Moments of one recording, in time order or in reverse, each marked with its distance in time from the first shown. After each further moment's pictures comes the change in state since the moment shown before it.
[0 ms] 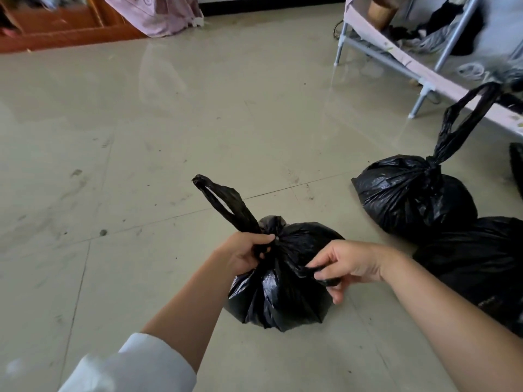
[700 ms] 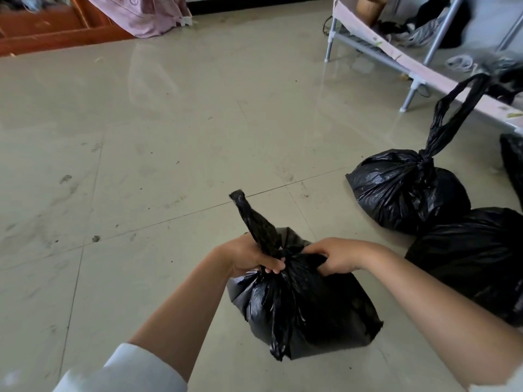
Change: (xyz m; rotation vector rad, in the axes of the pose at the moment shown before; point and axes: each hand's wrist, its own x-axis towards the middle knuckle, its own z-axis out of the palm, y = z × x) left_hand -0.010 0.005 0.002 0.712 -0.456 0.135; right_hand 0.024 0.007 -0.009 -0.619 0.262 0.098
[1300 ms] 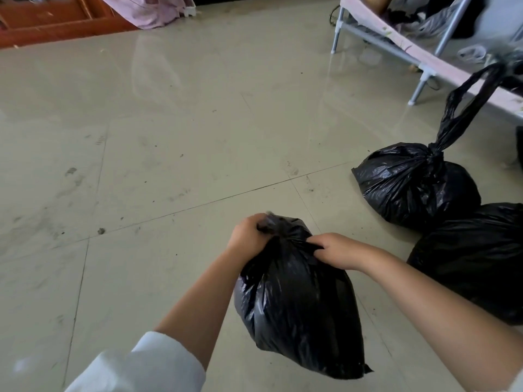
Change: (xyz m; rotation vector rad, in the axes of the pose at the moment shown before) left_hand 0.012 -0.004 0.001 0.426 0.671 0.032; right_hand 0.017 0.002 0.015 0.068 0.185 0.006
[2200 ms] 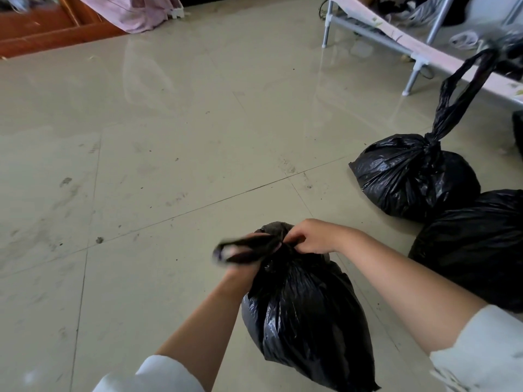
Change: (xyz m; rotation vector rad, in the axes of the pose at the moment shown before) left_hand -0.015 -0.032 0.029 -0.860 0.000 -0.094; right_hand 0.026 -0.020 -0.004 -0.039 -0.017 -0.124
